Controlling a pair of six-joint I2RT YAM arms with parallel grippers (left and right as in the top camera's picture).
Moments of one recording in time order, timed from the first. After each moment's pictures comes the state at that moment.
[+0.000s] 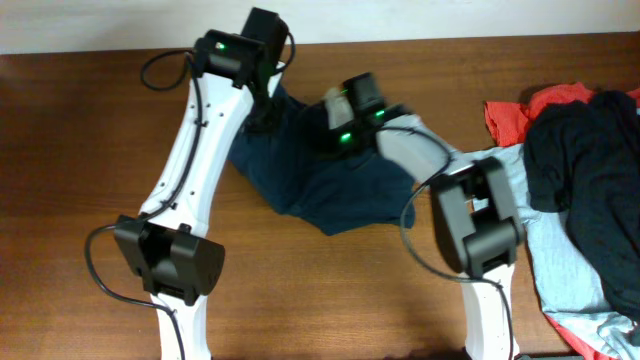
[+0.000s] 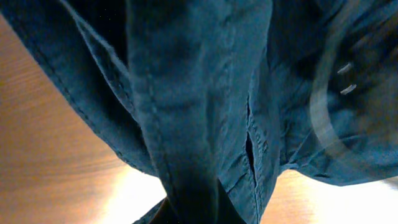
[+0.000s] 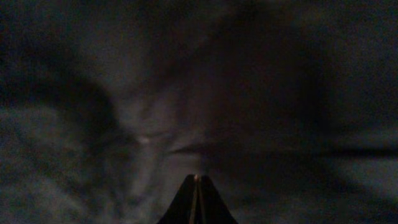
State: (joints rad) left arm -0.34 2.14 2.33 -1.56 -0.18 -0.04; right arm 0.41 2.25 1.66 -0.47 -0.54 0.28
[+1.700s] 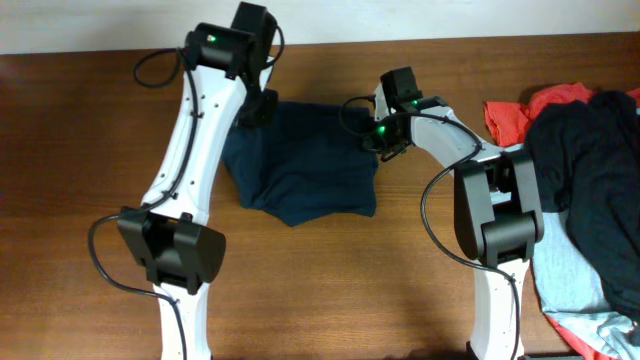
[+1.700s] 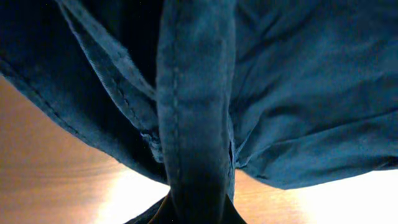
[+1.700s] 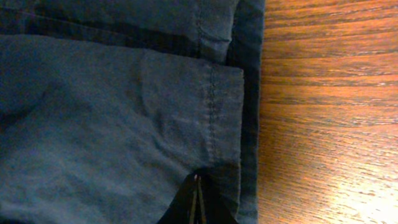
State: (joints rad) left arm -0.32 2.20 2.40 -1.56 -0.17 -0.05; right arm 0.23 2.27 1.66 -0.59 -0.31 0.31
